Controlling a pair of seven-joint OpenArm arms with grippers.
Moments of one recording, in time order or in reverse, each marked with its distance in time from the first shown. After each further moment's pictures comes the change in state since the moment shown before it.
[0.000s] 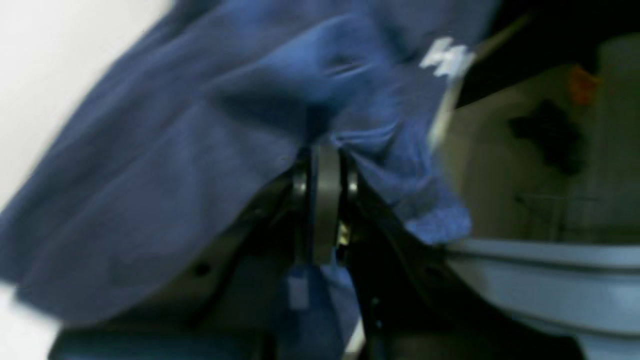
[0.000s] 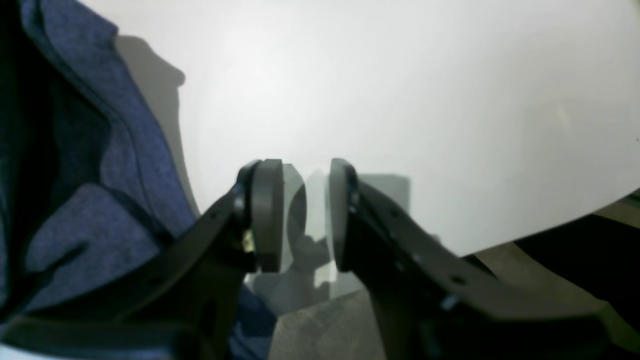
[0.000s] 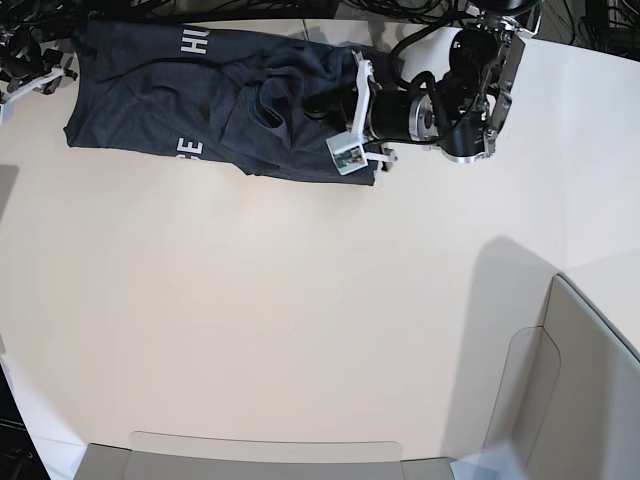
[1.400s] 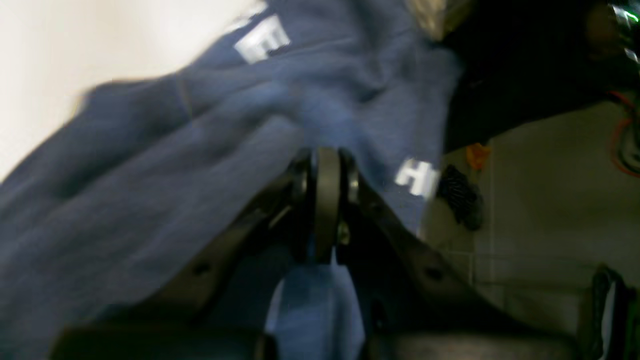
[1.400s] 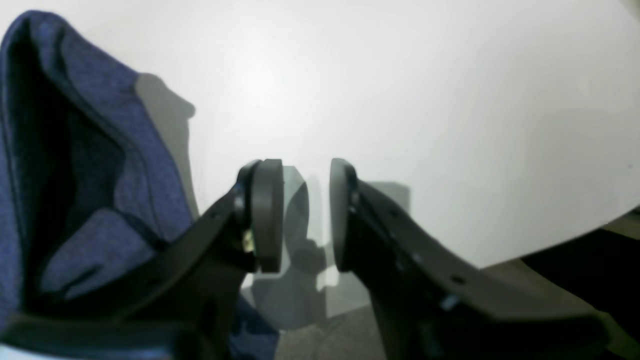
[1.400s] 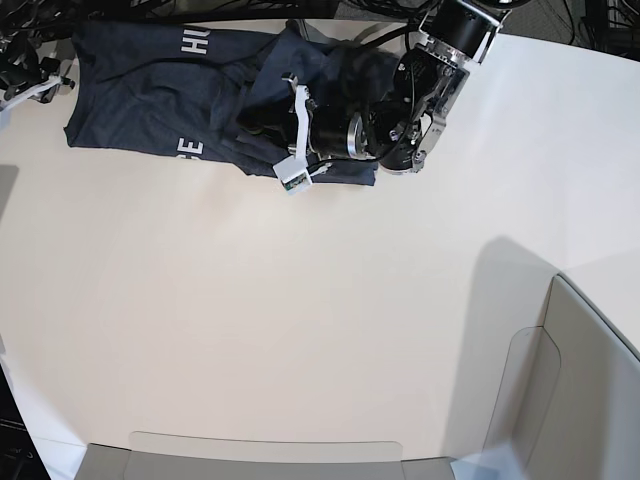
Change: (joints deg) left arm -8.8 8.5 6.9 -24.5 0.4 0.4 -16.5; right arm 1.6 0.4 0.0 0.0 -0.1 0.0 0.0
